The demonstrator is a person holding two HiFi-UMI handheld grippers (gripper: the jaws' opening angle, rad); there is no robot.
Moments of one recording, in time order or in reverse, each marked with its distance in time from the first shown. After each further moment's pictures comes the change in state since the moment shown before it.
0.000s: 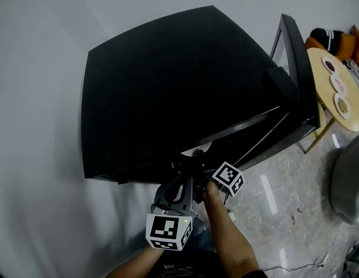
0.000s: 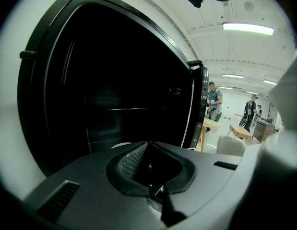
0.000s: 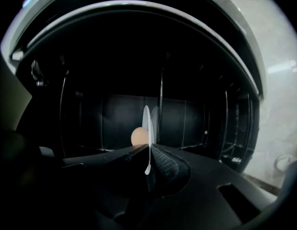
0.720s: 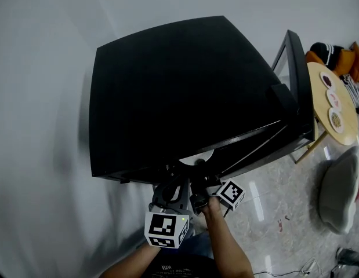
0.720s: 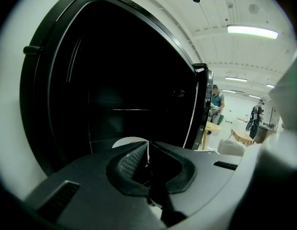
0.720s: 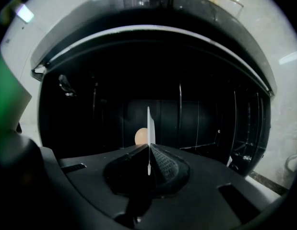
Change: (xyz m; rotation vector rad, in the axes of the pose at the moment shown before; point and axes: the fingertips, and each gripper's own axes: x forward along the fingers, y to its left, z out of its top) left arm 0.000 0.009 0.003 -0.043 -0.009 0.014; right arm -0.039 0.045 -0.004 0.009 -0.003 0.198
